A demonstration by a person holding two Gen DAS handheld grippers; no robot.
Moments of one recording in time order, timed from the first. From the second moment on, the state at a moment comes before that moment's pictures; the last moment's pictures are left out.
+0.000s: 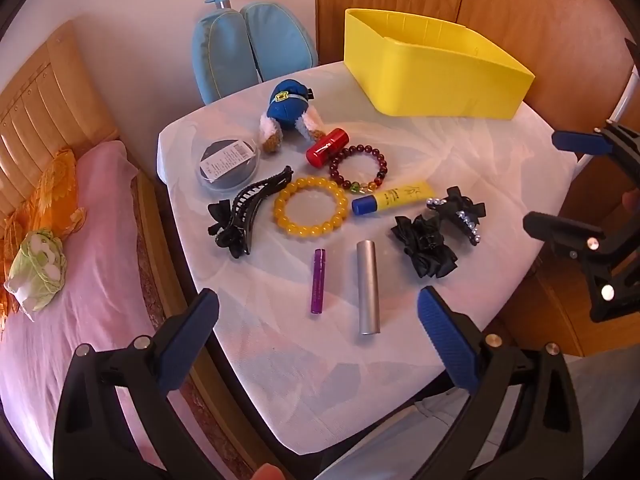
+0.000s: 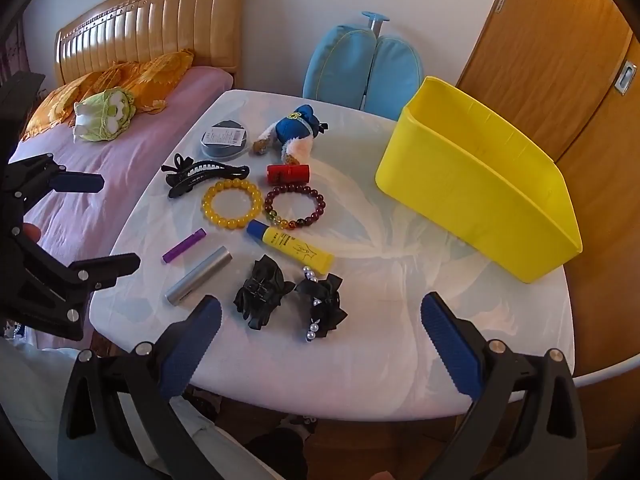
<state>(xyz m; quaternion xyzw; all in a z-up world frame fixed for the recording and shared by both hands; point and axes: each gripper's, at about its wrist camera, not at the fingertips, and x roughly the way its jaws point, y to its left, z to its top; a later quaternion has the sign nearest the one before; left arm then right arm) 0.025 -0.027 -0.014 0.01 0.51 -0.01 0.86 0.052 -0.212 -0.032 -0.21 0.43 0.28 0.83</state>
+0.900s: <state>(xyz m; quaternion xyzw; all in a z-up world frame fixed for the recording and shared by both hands) 0.033 -0.037 -0.022 0.02 0.52 0.00 0.85 0.066 -0.216 -0.047 -0.22 0.46 0.29 0.81</state>
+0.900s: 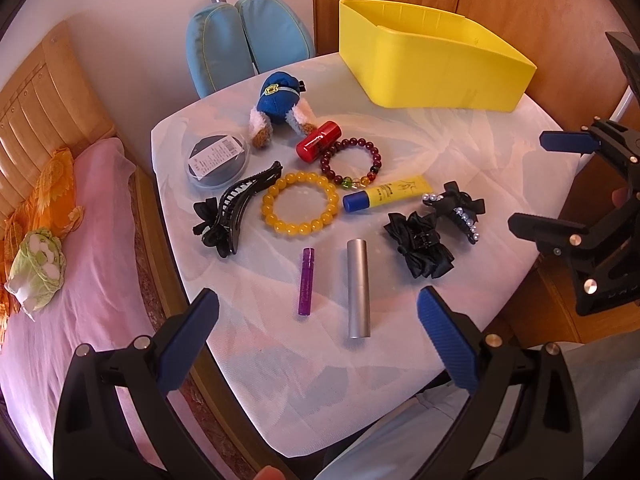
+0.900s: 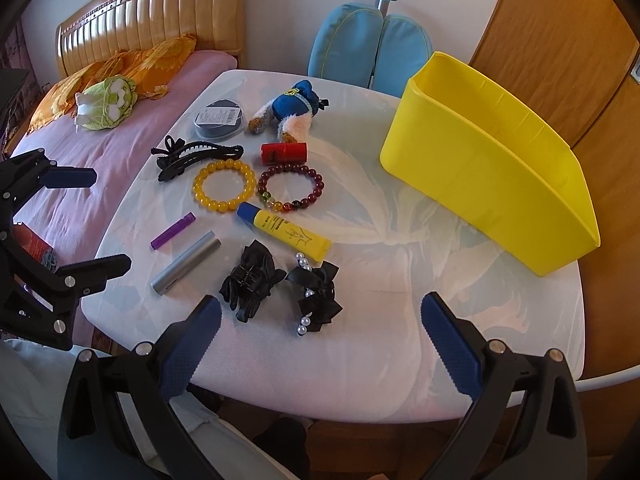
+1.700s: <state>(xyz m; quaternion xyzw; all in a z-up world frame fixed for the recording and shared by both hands) 0.028 -0.029 -0.026 0.01 0.52 0.00 0.85 0.067 -0.203 -0.046 -0.24 0.45 0.29 0.81</state>
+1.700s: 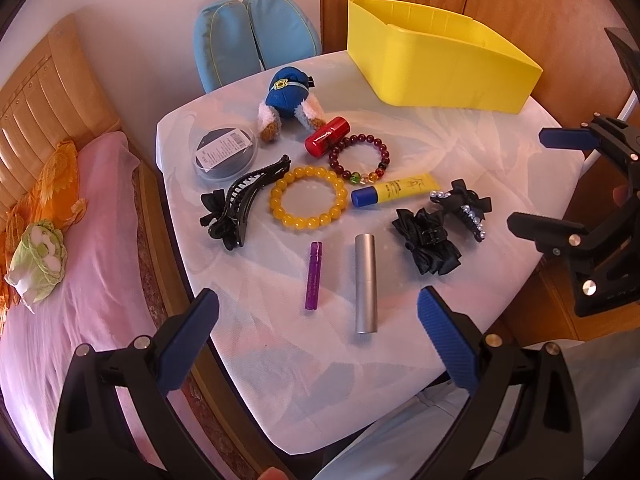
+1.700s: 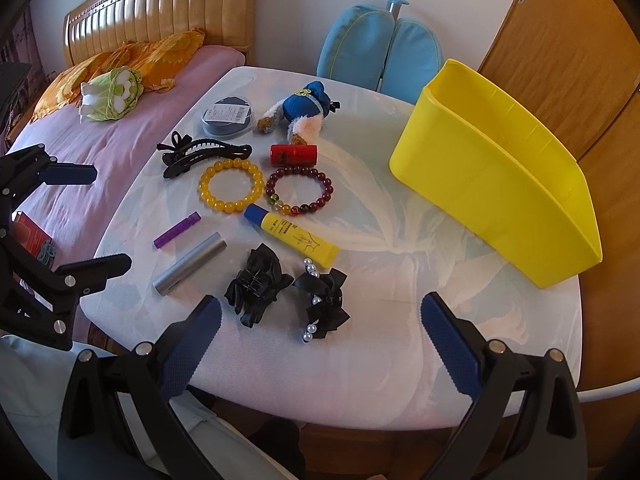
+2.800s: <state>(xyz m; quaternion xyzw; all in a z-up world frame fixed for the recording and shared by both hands) 0.029 -0.025 -0.029 0.01 0.52 0.00 0.85 0.066 -0.199 -0.049 -0.24 0.45 0.29 0.81</state>
